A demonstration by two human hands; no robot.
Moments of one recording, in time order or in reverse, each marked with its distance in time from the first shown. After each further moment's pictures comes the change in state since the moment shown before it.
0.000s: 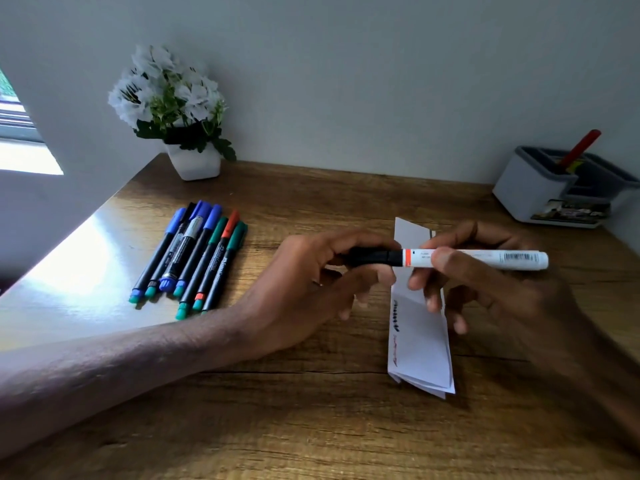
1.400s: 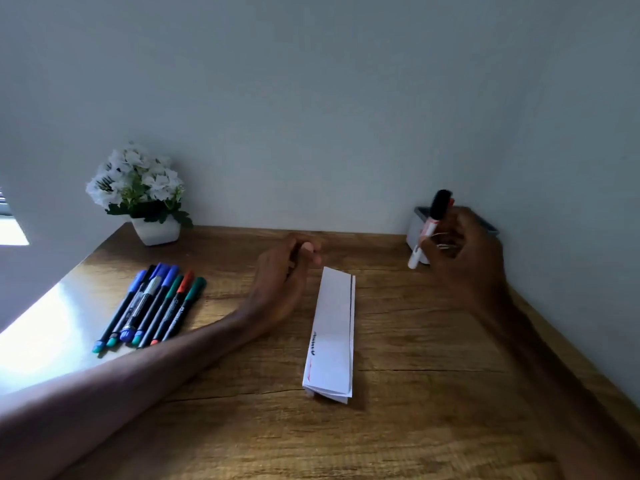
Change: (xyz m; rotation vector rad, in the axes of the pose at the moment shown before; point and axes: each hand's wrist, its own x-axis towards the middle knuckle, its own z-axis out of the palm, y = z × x) left_hand 0.079 -0.024 0.035 0.117 0.441 0.114; right_hand 0.027 -0.001 -0.109 -0.670 0.618 -0.237
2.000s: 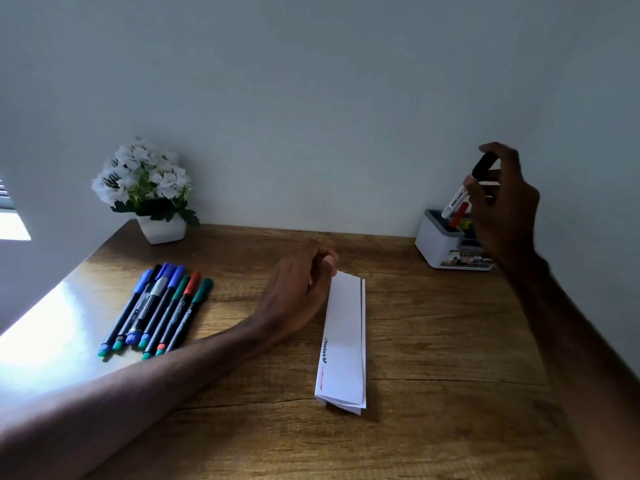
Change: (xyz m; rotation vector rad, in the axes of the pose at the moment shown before) left_hand 0.000 -0.004 0.005 0.122 -0.082 0.067; right_hand 0.083 0.017 -0.010 -0.136 0.176 -0.196
